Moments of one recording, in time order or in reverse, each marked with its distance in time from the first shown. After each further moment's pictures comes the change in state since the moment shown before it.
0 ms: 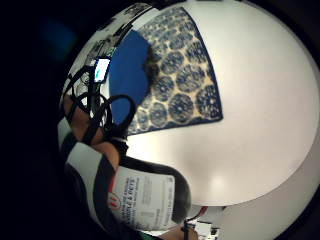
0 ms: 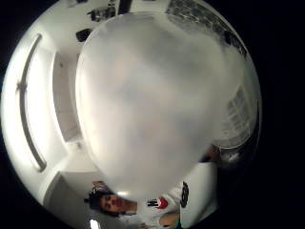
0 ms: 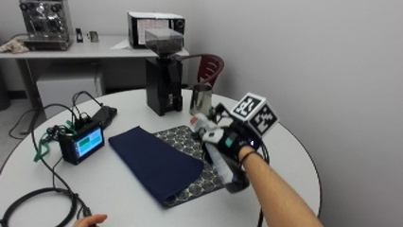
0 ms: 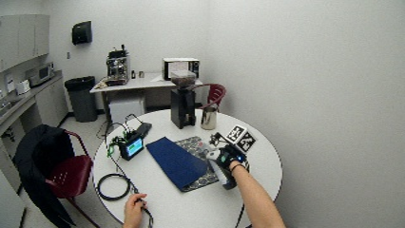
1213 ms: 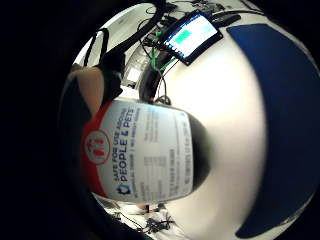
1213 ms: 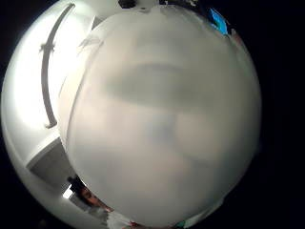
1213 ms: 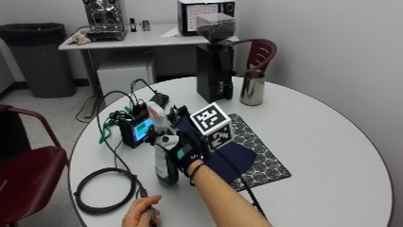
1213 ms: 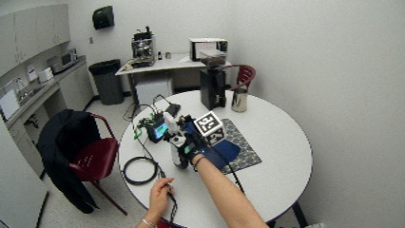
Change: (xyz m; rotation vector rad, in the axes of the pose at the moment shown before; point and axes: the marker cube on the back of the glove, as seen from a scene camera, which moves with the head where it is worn) arm -0.101 -0.031 0.094 0.111 -0.280 -0.414
